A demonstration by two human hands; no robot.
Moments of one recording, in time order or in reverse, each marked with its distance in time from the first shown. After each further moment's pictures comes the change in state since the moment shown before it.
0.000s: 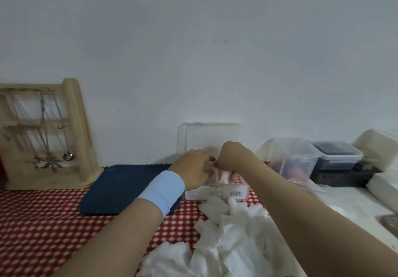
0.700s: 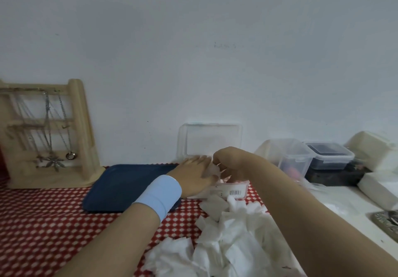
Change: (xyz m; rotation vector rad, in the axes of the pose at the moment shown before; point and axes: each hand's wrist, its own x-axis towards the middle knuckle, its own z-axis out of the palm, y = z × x) left_hand -0.021 0.000 0.002 0.049 -0.103 0.041; right_hand -0.021 0.006 0.000 0.751 -0.306 0.126
